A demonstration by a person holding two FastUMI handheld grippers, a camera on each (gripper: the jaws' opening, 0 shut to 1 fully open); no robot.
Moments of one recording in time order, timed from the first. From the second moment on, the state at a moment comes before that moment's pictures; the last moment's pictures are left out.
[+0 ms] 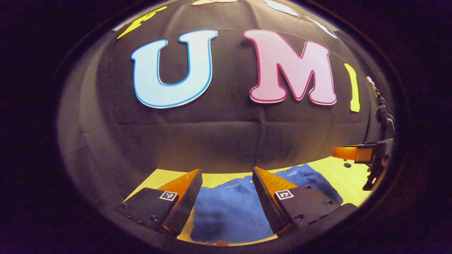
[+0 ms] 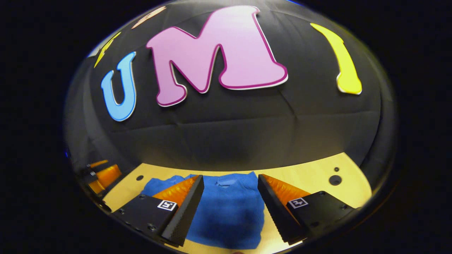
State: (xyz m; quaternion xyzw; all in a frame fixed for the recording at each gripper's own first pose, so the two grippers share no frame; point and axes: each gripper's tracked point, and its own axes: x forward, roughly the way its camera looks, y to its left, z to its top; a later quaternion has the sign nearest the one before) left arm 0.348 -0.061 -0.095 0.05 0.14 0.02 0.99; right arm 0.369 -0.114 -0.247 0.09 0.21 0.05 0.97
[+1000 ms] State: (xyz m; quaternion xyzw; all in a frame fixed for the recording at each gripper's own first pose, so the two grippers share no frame) left arm -0.024 -0.056 0.011 0.00 -0.03 0.03 1.00; right arm 0.030 -0.034 -0.058 -0.03 0.06 0.10 0.99
